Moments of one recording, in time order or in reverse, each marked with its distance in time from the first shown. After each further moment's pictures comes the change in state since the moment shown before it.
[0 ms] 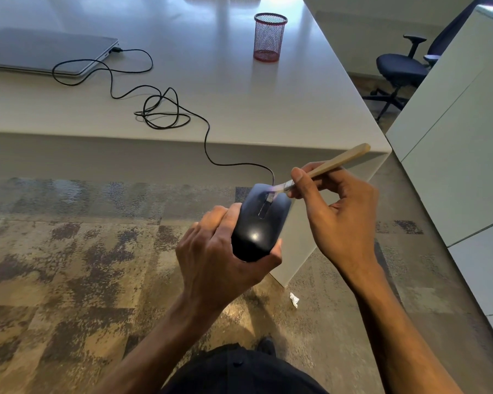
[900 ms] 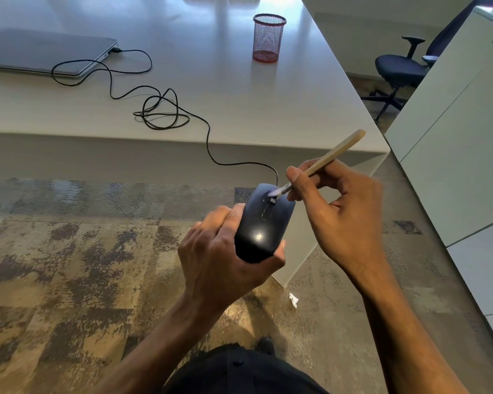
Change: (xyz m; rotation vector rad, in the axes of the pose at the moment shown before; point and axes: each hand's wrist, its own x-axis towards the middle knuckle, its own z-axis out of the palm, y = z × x) left_hand 0.001 0.005 -0.001 -0.002 -0.018 0.010; right_hand 0.003 -0.013 -0.008 -0.046 -0.072 -0.033
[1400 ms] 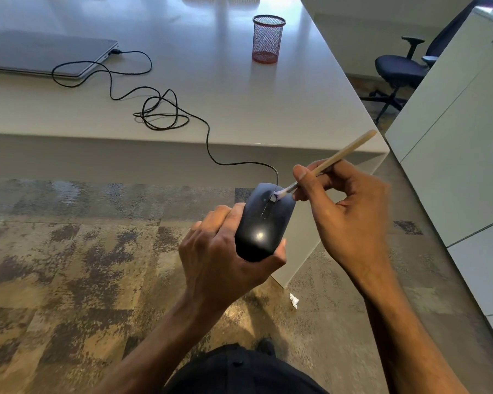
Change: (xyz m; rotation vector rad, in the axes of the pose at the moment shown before) left_hand 0.002 0.002 0.000 -0.007 0.004 -0.002; right_hand -0.003 -0.002 -0.003 -0.011 0.071 0.031
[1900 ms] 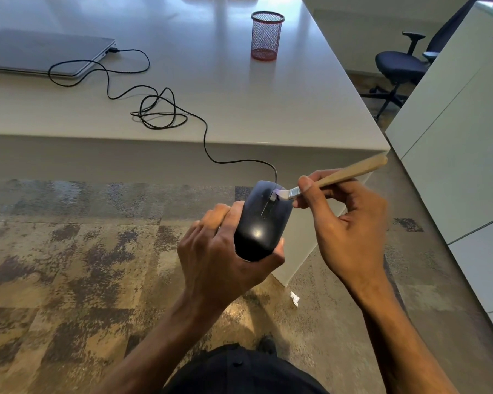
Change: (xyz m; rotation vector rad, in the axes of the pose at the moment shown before) left_hand 0.000 -0.003 0.003 0.021 0.026 0.036; right_hand -0.014 0.008 0.001 0.091 0.035 0.027
